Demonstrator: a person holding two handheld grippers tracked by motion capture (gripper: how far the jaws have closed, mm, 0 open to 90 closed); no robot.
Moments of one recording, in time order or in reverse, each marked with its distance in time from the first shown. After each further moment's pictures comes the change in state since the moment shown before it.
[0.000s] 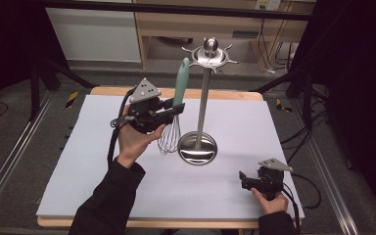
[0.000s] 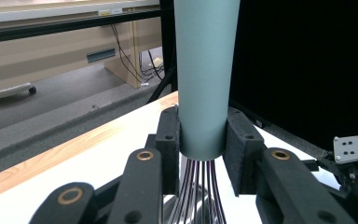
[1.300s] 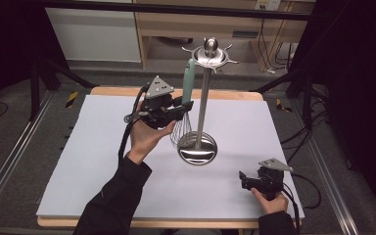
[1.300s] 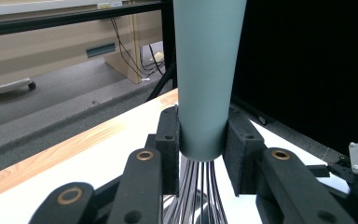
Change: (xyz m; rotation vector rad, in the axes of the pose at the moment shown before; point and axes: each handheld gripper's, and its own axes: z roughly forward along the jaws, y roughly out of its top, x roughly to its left) left arm -0.002 0.002 0.030 0.020 0.009 0.004; right arm 0.000 0.000 0.000 -0.002 0.004 0.004
